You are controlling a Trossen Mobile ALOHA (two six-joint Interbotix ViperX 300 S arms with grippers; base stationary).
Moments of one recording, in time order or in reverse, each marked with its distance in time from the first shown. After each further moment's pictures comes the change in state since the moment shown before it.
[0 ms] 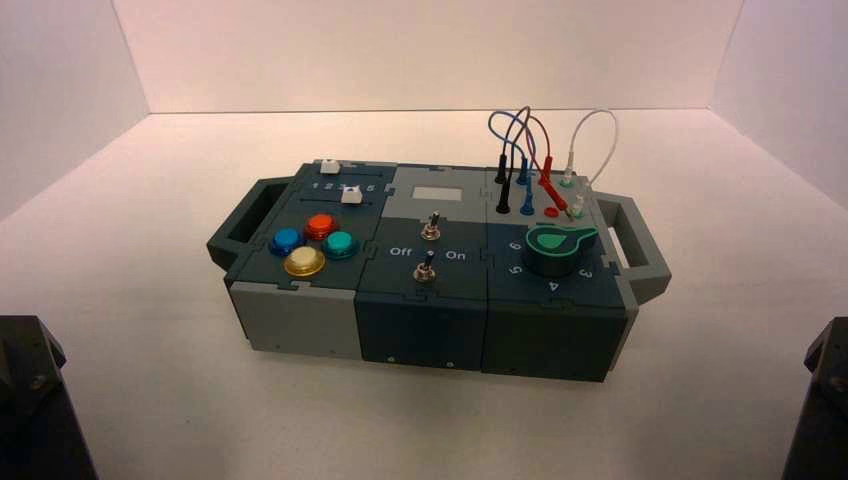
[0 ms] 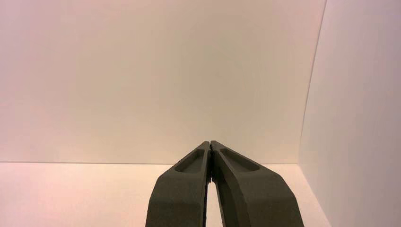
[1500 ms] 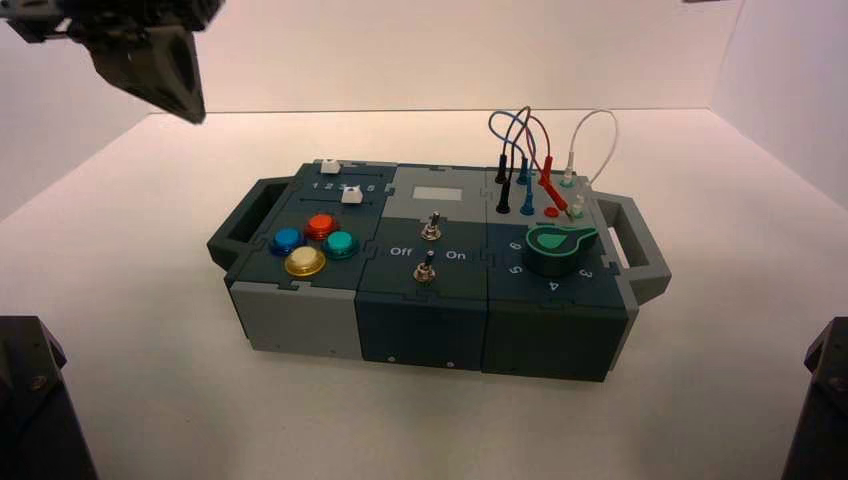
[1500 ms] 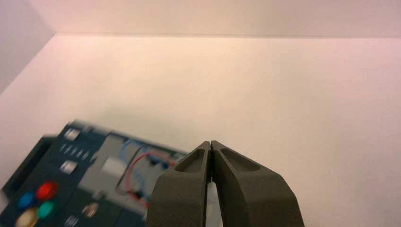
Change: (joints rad) left arm -0.290 0.569 -0.253 -0.025 0.943 -0.089; right arm 0.242 0.084 -0.095 0.133 0.606 0.012
